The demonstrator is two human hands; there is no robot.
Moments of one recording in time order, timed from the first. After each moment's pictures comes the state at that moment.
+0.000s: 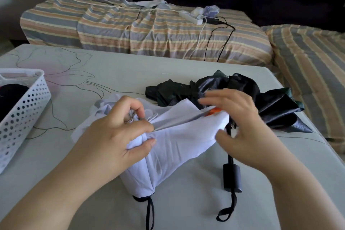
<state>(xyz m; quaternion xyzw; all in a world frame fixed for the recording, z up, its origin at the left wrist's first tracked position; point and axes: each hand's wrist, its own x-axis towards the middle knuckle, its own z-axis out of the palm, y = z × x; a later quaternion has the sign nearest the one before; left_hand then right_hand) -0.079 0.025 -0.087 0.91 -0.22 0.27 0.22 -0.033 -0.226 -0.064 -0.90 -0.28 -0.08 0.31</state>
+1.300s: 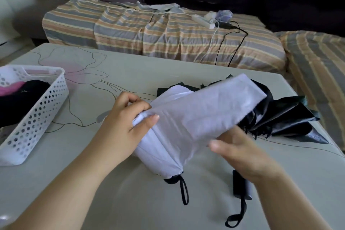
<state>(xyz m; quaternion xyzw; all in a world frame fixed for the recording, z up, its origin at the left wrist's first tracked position) -0.062 0.036 -0.103 0.90 -0.03 0.18 0.39 -0.026 -0.209 -0.104 -0.65 -0.20 0.22 0.70</state>
